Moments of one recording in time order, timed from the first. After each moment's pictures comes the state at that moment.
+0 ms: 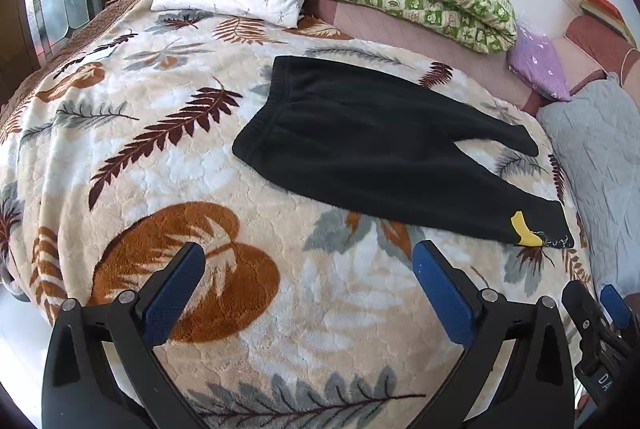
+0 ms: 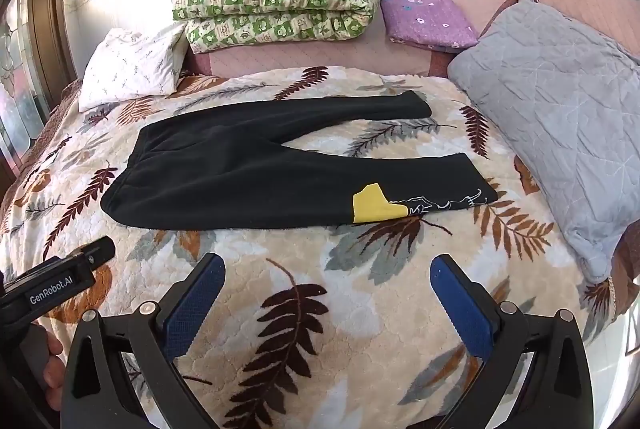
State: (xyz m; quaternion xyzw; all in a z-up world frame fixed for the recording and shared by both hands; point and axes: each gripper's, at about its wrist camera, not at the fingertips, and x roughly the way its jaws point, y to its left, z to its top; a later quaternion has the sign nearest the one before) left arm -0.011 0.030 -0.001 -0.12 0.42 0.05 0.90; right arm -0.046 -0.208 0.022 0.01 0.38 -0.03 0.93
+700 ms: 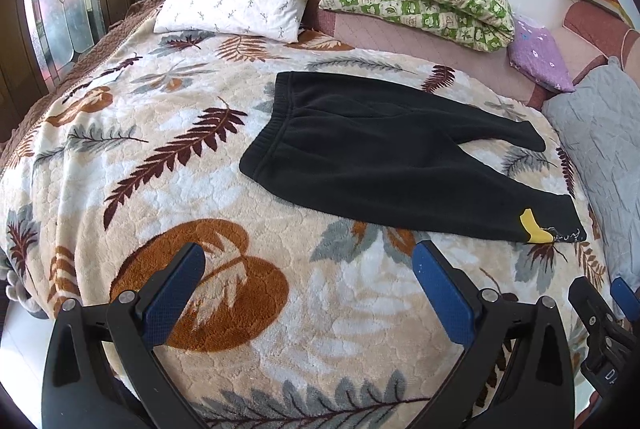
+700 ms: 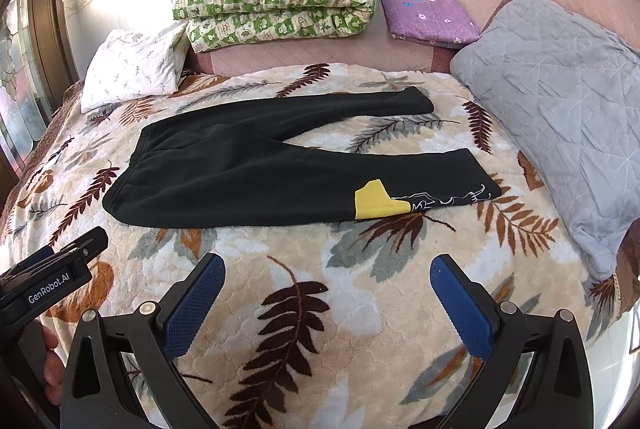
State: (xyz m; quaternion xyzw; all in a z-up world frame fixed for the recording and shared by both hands) left arm -0.012 0.020 0.007 -0.08 0.40 0.07 0.91; right arm -0.046 -0.208 0.022 0.01 0.38 -0.03 0.93
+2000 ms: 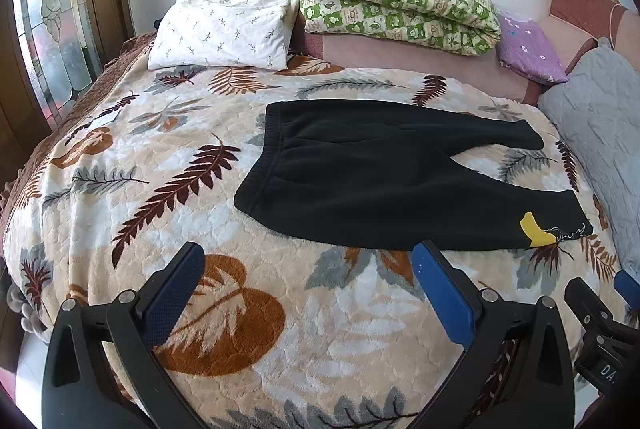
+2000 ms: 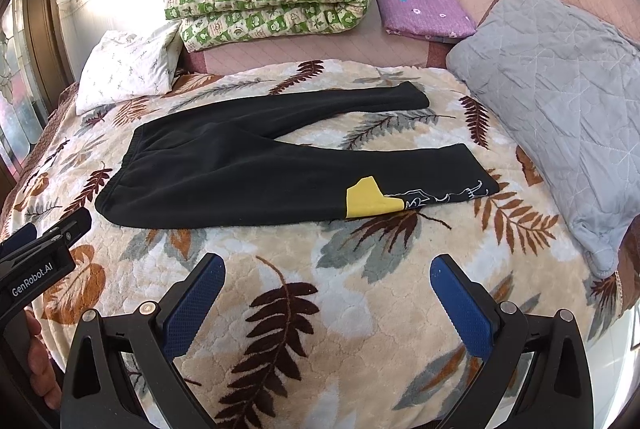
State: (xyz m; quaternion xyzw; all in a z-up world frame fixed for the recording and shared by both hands) left arm -0.005 0.004 0.019 -0.03 0.37 0.07 0.92; right arm -0.041 -0.218 0.014 0.01 0.38 -0.04 0.92
